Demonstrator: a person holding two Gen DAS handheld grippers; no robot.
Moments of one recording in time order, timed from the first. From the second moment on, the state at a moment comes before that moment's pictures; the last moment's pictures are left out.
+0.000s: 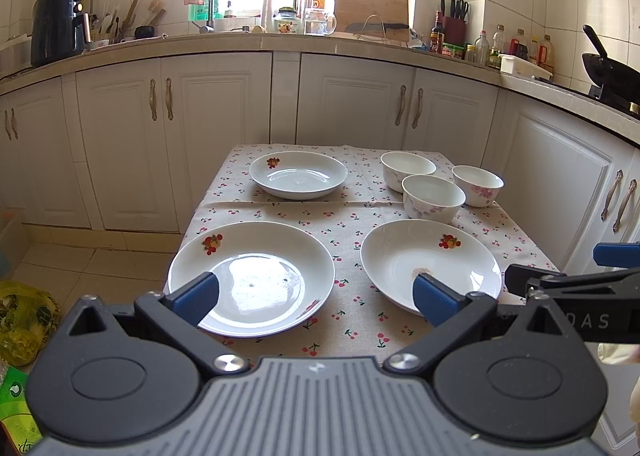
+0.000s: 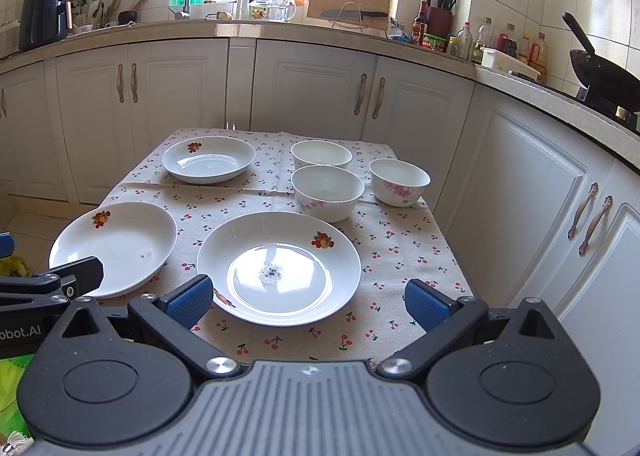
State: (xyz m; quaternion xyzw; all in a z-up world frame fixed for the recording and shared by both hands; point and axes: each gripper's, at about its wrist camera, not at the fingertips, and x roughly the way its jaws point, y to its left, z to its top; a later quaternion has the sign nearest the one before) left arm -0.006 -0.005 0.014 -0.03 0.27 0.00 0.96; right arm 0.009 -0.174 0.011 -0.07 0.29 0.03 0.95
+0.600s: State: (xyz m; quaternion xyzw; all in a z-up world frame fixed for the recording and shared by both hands) left arm 0.004 0.002 0.008 -0.04 0.27 -0.01 0.96; right arm 0.019 -0.171 0.013 -0.08 0.29 0.04 0.95
